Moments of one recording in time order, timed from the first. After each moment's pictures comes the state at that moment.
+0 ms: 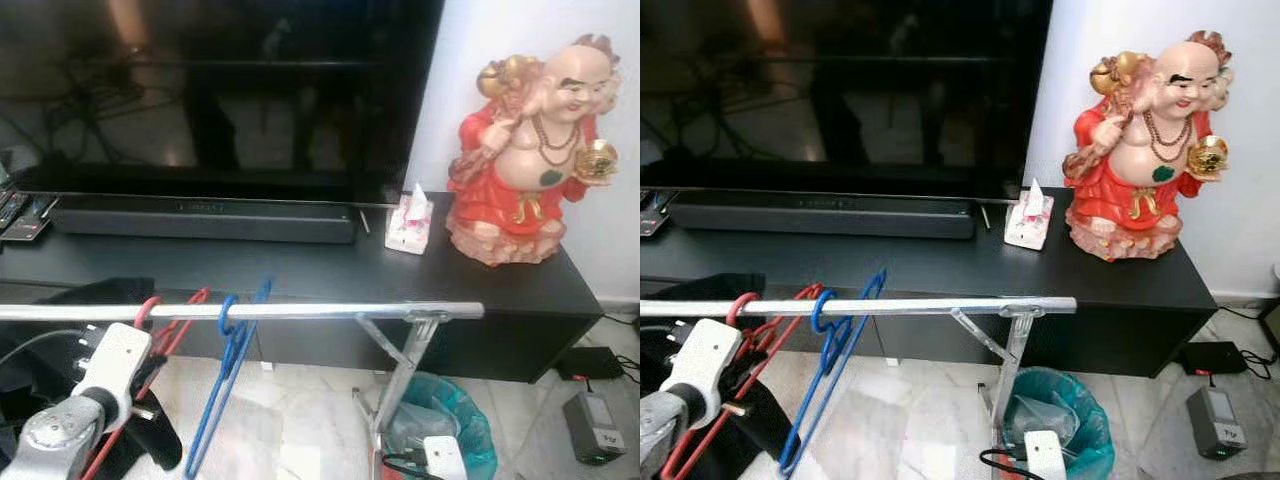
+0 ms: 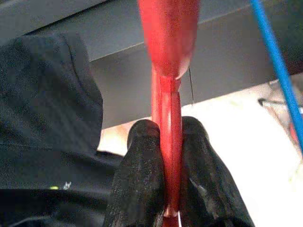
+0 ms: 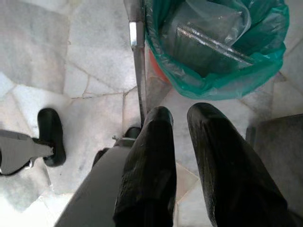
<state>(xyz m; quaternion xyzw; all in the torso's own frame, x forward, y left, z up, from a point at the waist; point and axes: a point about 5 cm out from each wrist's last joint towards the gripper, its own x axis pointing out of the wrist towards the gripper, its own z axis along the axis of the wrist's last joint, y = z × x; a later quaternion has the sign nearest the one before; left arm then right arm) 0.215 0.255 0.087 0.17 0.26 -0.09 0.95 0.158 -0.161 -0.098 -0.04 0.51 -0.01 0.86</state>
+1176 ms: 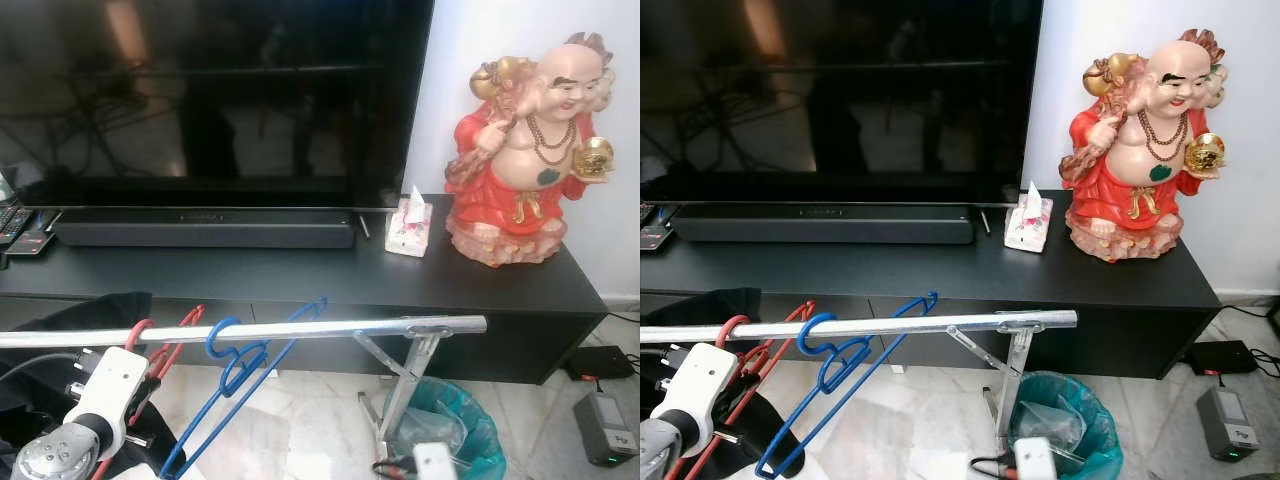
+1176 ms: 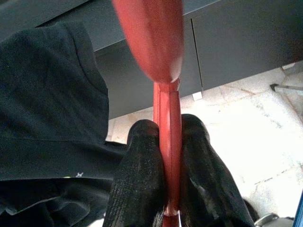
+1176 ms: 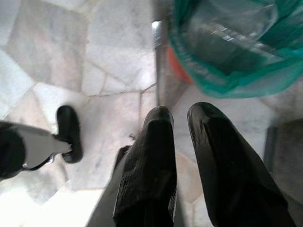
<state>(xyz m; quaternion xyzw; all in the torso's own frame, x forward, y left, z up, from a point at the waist) 0.193 0.251 0.076 0.18 0.28 -0.08 0.94 0.146 -0.152 -0.103 -0.04 0.52 0.01 0.86</state>
